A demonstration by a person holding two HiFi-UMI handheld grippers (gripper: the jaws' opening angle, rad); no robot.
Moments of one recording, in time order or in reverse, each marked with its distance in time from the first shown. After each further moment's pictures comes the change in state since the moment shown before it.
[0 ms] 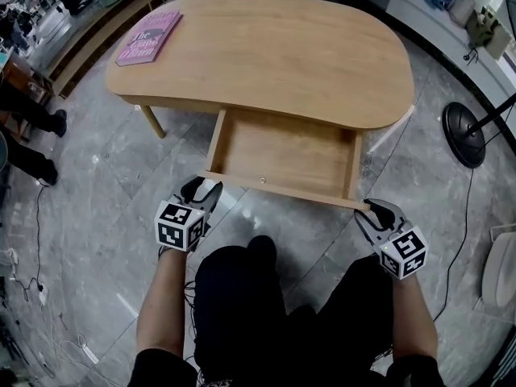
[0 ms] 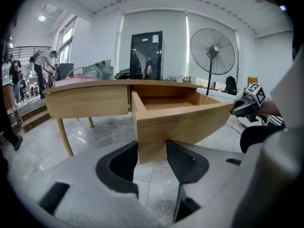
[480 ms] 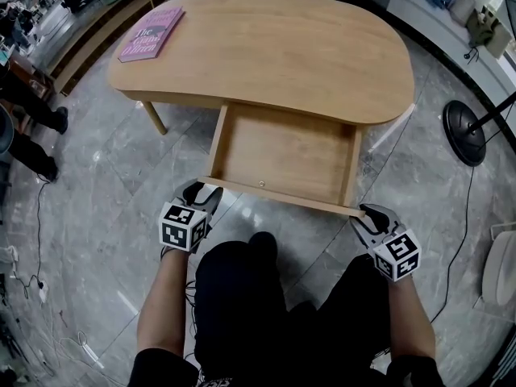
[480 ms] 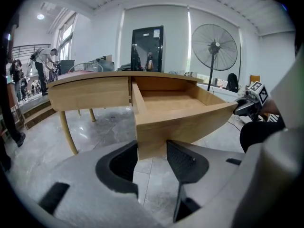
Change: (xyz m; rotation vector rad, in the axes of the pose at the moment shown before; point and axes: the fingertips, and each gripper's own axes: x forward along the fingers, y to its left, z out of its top) left arm -0.008 -0.004 -0.027 -0.012 0.050 0.014; right arm 0.000 0.022 -0.024 0.016 0.051 0.014
